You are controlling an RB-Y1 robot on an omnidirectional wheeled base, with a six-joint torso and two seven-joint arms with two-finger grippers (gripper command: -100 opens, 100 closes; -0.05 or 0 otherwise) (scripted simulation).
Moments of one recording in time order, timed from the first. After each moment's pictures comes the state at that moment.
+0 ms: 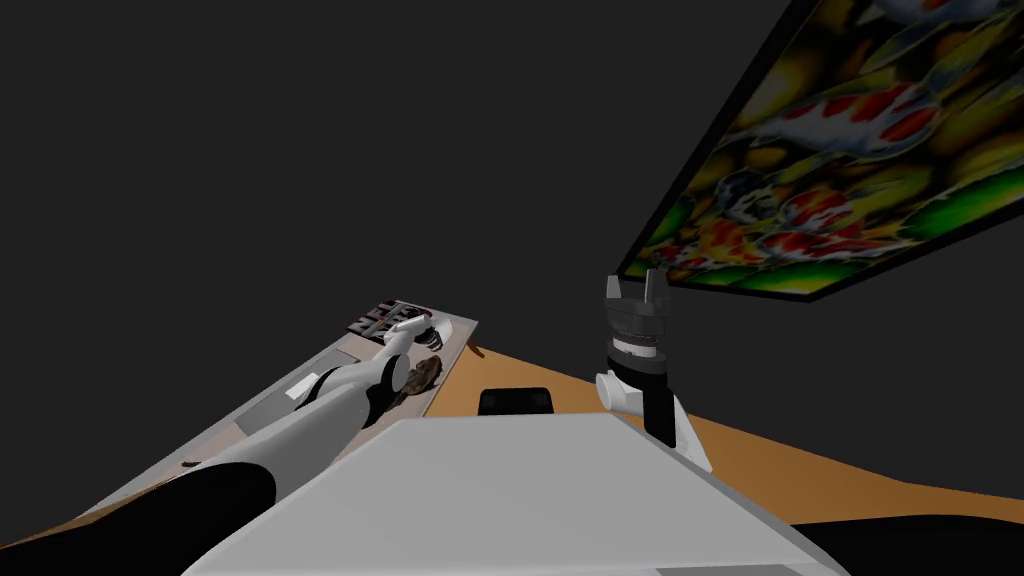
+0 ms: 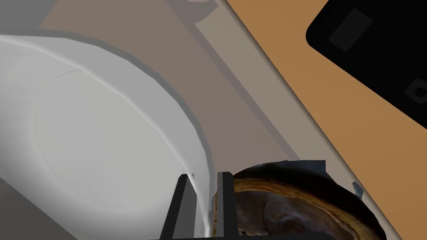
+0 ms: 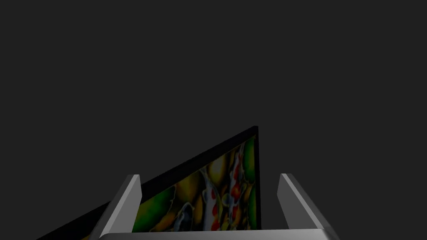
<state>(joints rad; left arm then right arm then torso) -0.62 0.47 0.31 -0.53 0.30 1.07 0.22 0.51 -0.04 -0.03 -2.33 0.05 -0.63 -0.10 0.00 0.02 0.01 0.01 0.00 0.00</state>
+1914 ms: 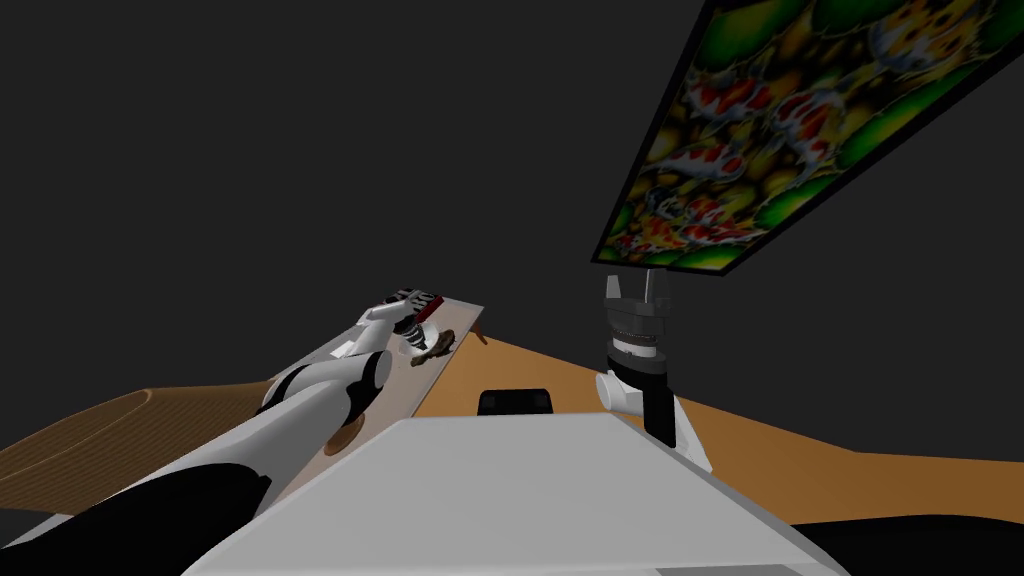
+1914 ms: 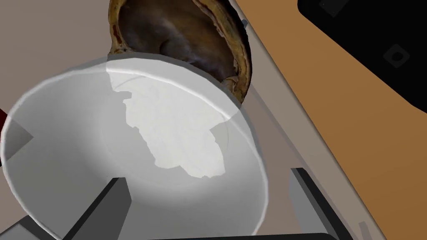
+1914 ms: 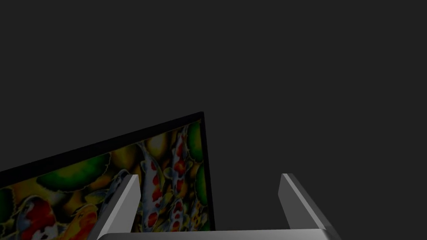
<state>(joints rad) -0.64 0.61 0.29 -0.68 0.32 1.39 0.26 0.51 -0.04 -0.03 -2.33 0.05 -0.63 -0.10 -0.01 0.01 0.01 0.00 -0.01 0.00</state>
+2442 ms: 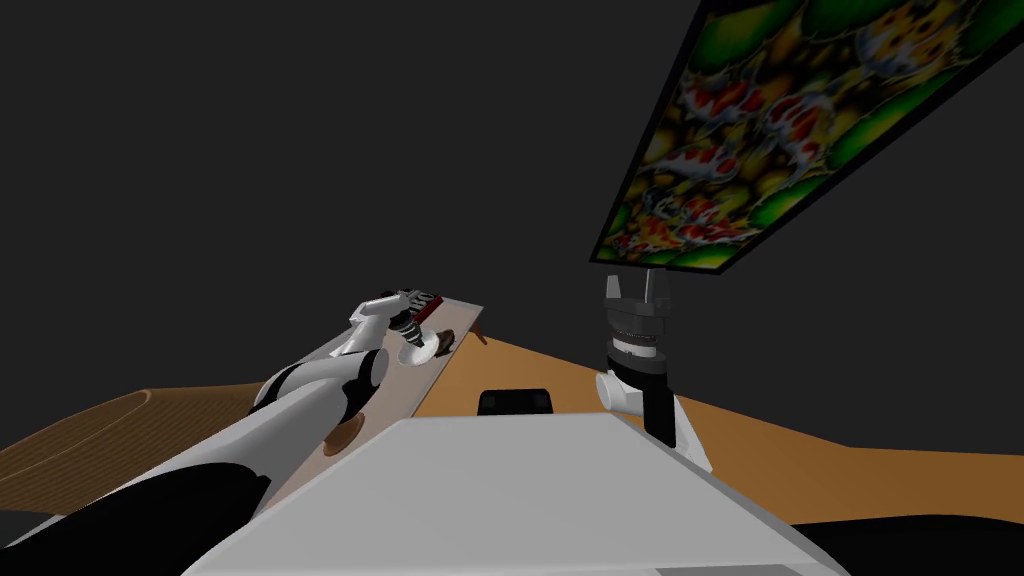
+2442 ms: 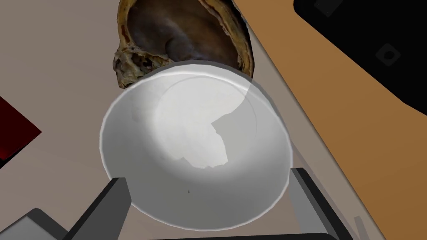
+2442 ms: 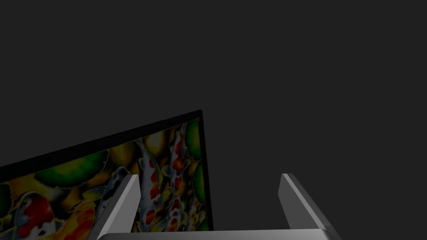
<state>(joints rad) -0.65 0.64 0.29 -0.74 0.33 1.49 0.27 0.51 -0.04 -0.03 -2.33 0.05 -0.63 -0.10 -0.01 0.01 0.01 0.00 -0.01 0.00</state>
